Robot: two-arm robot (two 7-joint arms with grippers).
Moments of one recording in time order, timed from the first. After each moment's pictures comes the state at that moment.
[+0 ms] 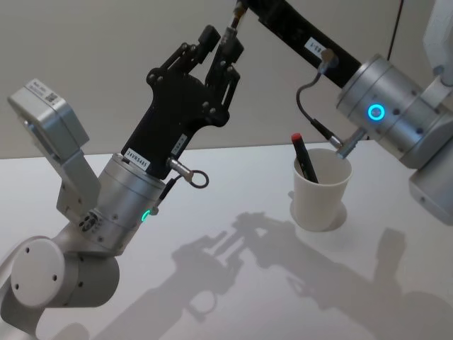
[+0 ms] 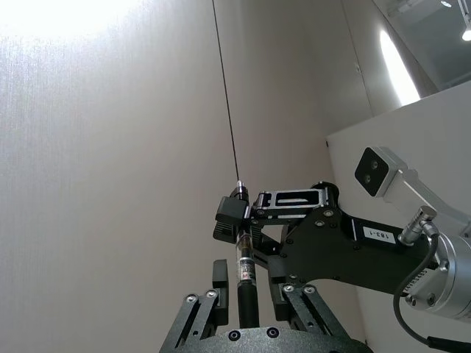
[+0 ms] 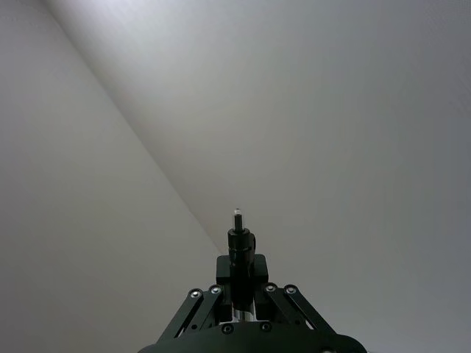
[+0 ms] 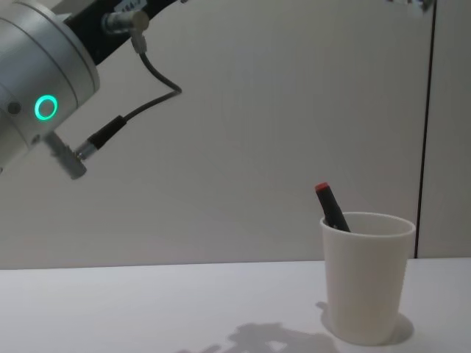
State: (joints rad) left arm -0.18 0.34 0.35 -1.78 -0.50 -0.39 -0.32; right arm 0.42 0.18 -0.38 -1.83 1.16 0.36 0.13
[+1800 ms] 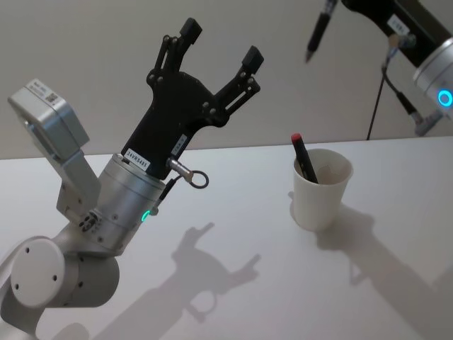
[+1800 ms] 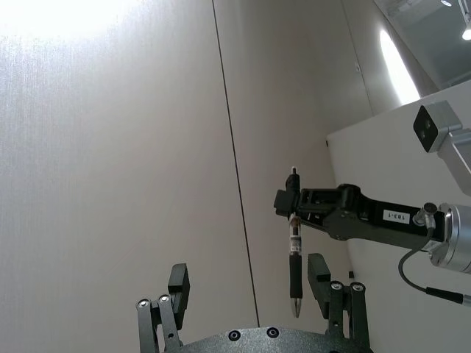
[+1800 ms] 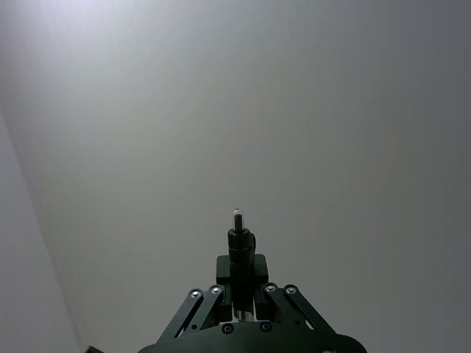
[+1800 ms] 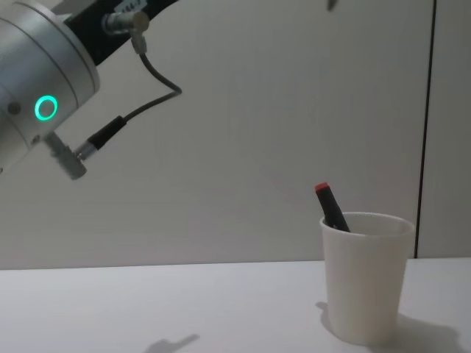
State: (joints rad) left arm -0.18 0.34 0.35 -1.78 -0.50 -0.39 -0.32; right arm 0.39 0.33 -0.32 -1.95 0.85 0.24 -0.03
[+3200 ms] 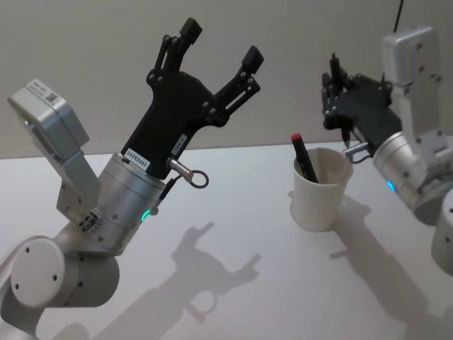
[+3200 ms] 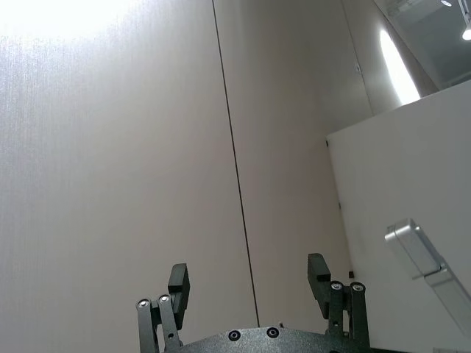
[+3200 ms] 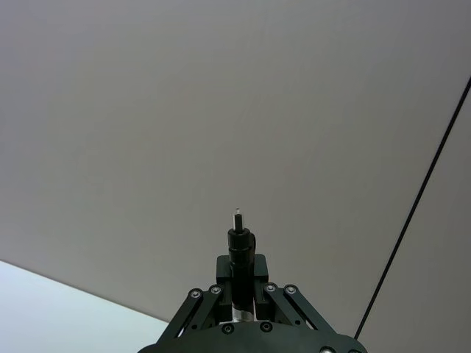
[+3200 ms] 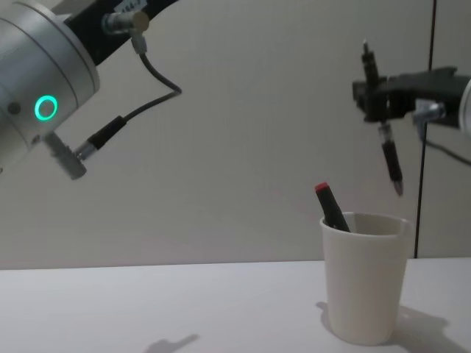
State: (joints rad) left arm -0.18 0.34 0.35 -1.78 -0.50 -0.39 -0.32; right arm 0.31 0.34 -0.45 -1.76 0.19 0.25 -0.11
